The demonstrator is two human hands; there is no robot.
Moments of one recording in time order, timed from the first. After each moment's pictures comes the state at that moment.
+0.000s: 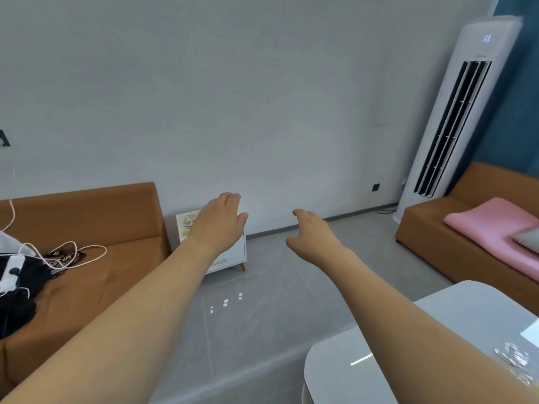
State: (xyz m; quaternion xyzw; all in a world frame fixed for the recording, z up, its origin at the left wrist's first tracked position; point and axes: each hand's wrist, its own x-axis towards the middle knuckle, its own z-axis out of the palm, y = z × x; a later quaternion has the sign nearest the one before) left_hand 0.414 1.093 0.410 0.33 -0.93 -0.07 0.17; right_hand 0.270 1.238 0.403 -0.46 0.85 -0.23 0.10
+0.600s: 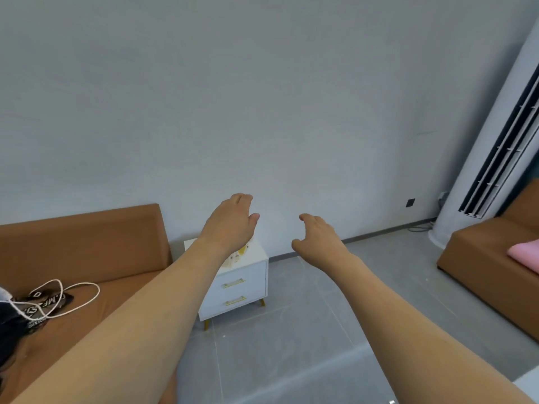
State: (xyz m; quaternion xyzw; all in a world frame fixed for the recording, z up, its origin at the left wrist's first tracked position) left_hand 0.294 0.737 0.403 0.33 -0.92 -0.11 0.18; right_hand 0.154 0.876 0.386 -0.44 0.86 -0.24 0.10
